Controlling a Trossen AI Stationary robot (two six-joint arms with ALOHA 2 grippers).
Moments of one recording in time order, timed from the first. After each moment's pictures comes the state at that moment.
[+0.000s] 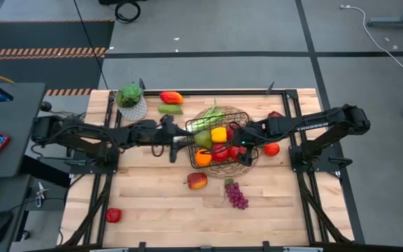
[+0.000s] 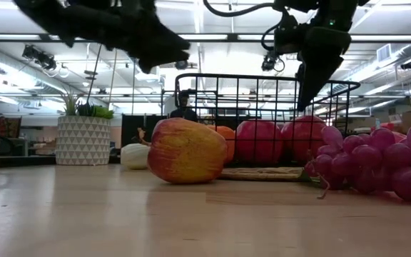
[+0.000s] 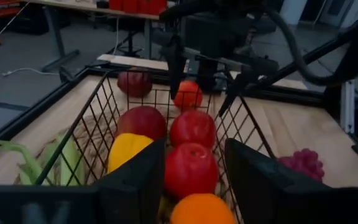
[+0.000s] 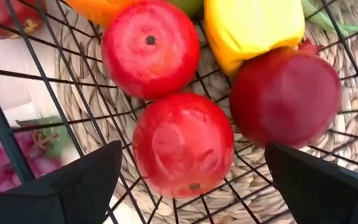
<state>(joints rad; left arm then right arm) 0.06 1.26 0.60 0.49 -0.05 -0.11 0.02 1.39 1.03 -0.84 0.16 0.31</state>
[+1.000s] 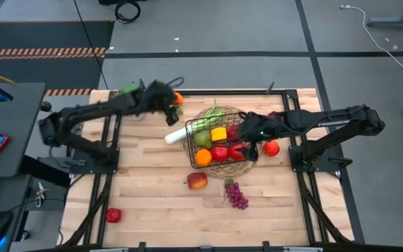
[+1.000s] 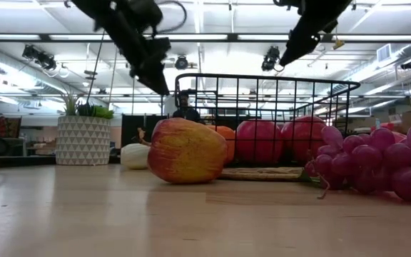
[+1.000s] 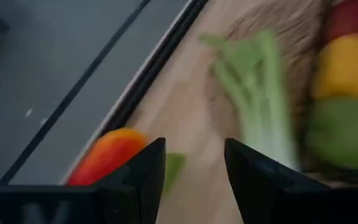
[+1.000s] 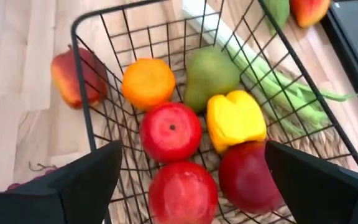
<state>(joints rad) 0.49 1.38 1.05 -0.41 -0.18 0.11 0.04 1.19 1.06 -0.72 0.16 0.13</state>
